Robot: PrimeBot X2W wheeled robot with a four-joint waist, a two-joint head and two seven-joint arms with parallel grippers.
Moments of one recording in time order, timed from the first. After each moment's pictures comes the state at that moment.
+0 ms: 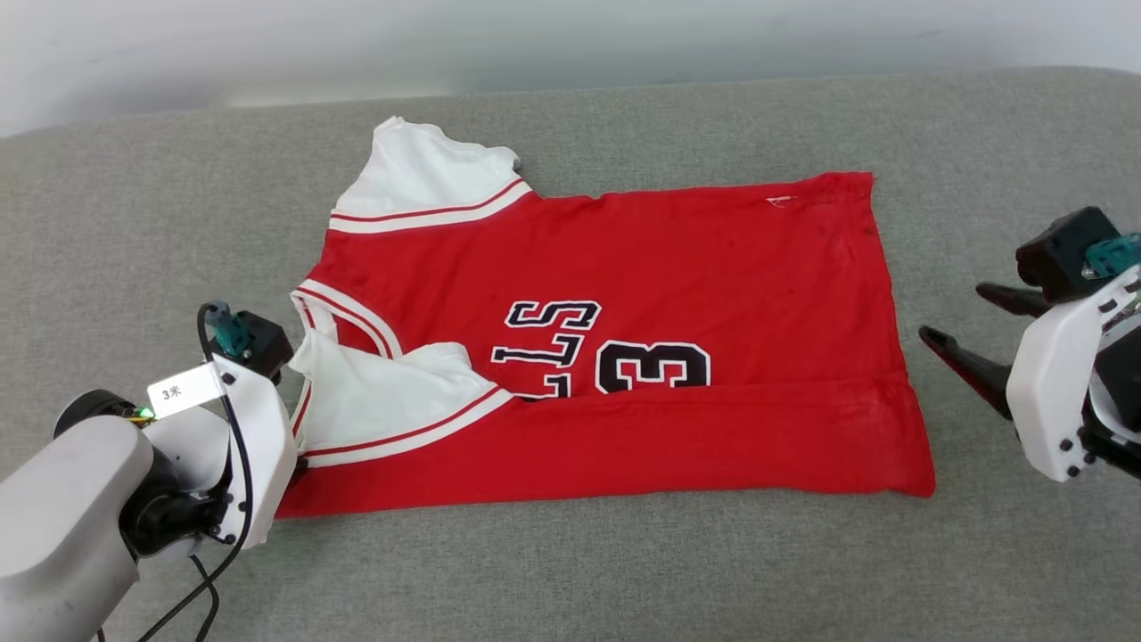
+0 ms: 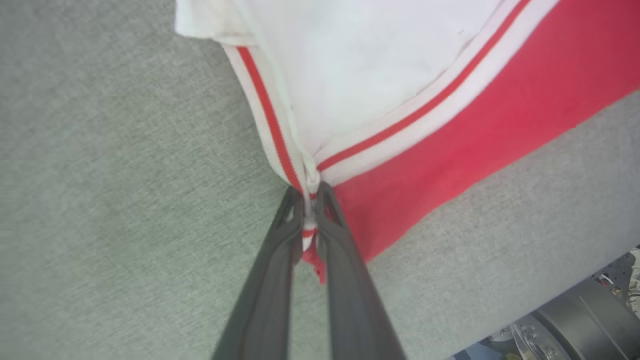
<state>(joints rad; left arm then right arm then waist) -0.67 0.79 -0.87 0.34 -0.96 -0.13 0.73 -0.58 -0.79 0.59 0.07 0.69 0.13 0.48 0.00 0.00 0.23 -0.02</state>
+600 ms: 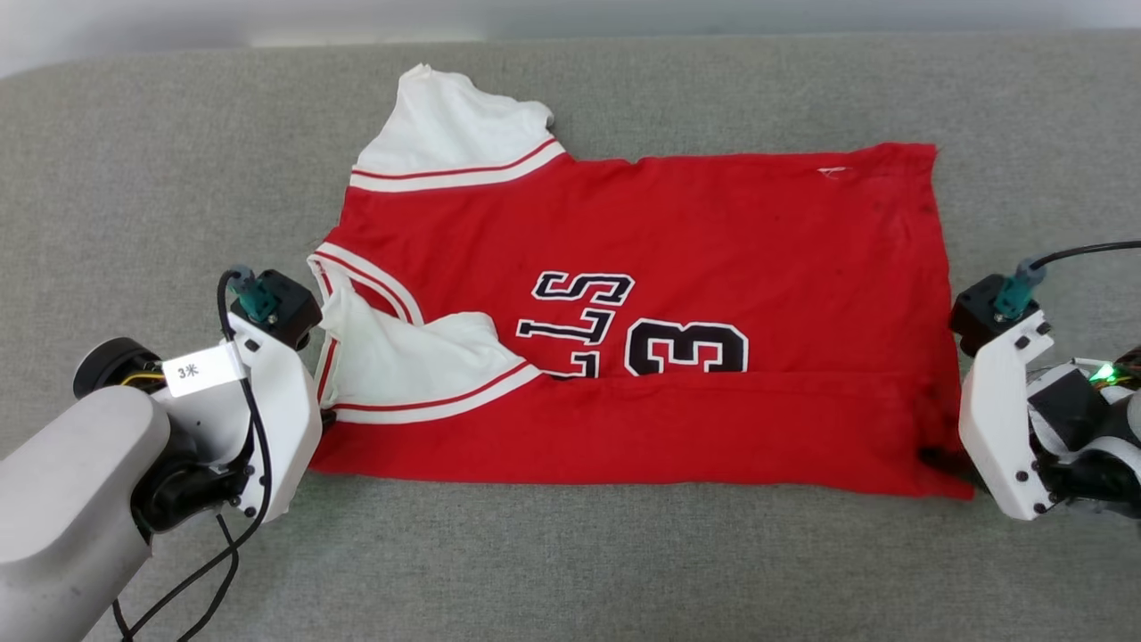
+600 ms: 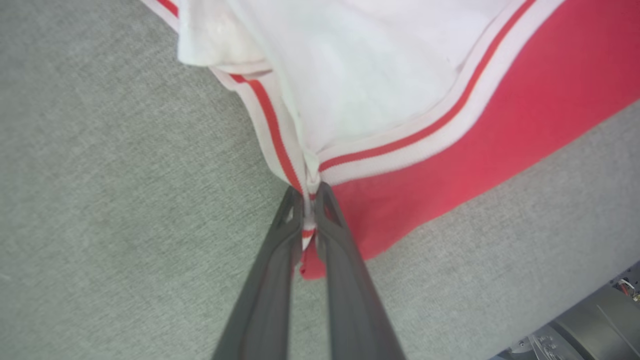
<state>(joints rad) -0.71 0.80 -0.87 0.21 -0.93 -0.13 0.68 -0.65 -0.76 0.75 0.21 0.86 0.13 0.90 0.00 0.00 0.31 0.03</state>
